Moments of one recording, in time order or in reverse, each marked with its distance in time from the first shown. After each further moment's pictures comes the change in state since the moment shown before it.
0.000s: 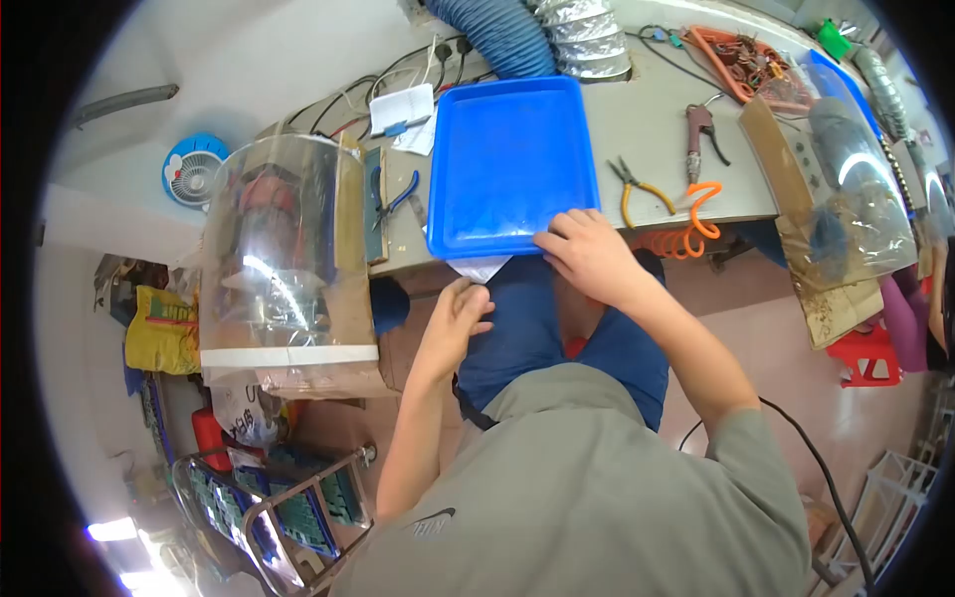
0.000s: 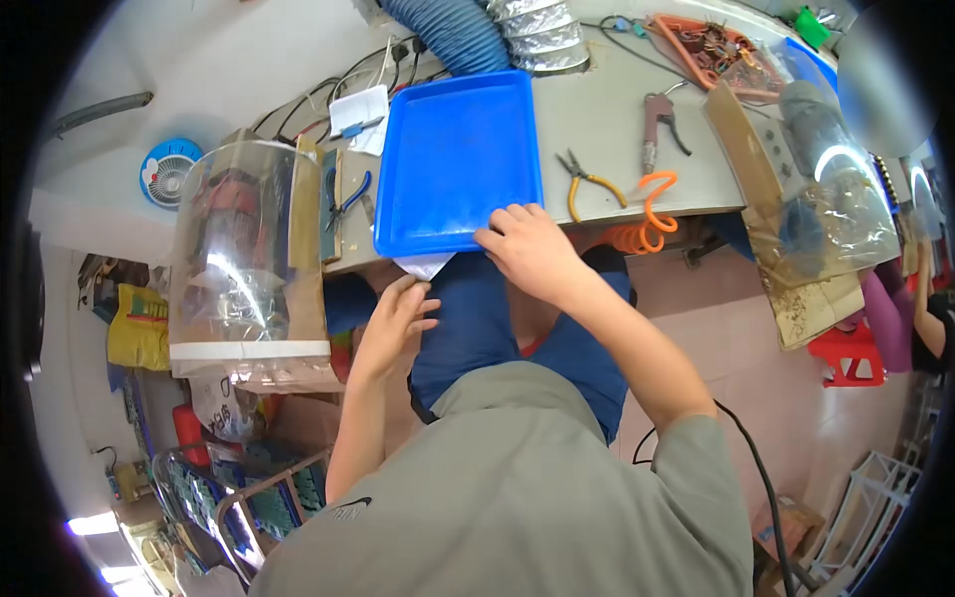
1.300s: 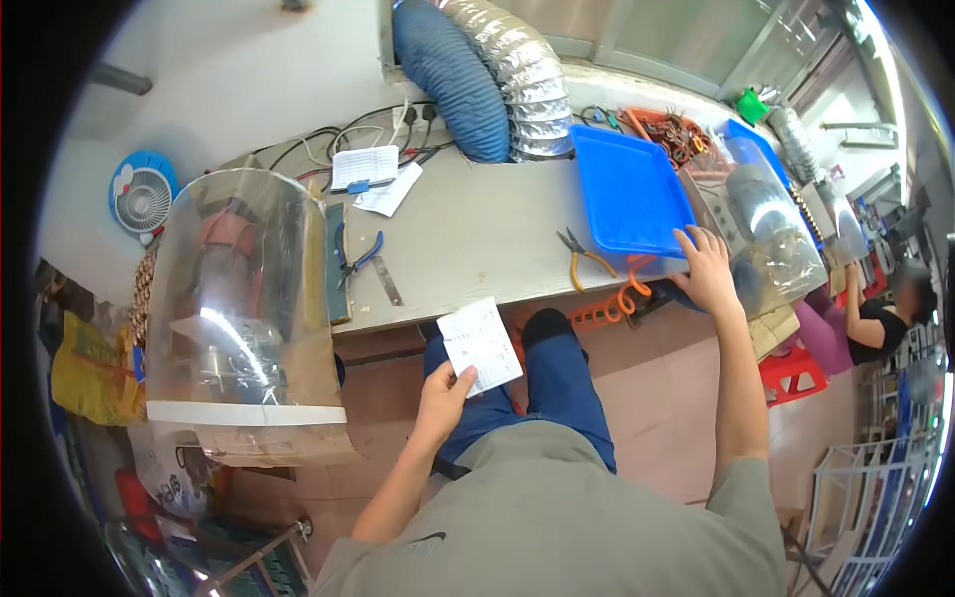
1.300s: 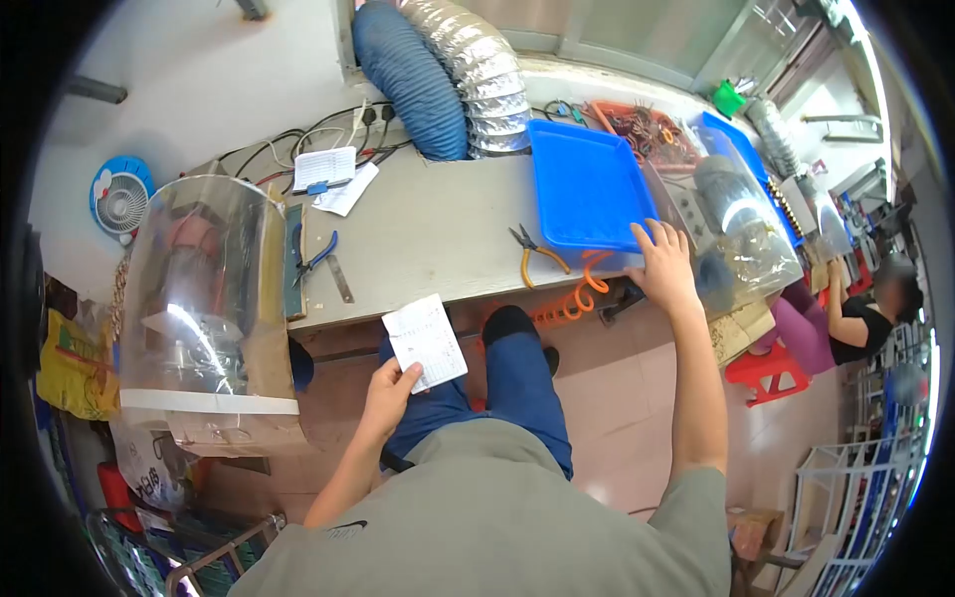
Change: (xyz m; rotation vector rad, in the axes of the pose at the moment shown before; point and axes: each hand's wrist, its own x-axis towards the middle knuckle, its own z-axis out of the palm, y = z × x) left_hand 0.026 -0.079 0.016 -0.184 -0.130 0.095; right_hand -0.093 0.109 -0.169 -0.704 -0.077 0.435
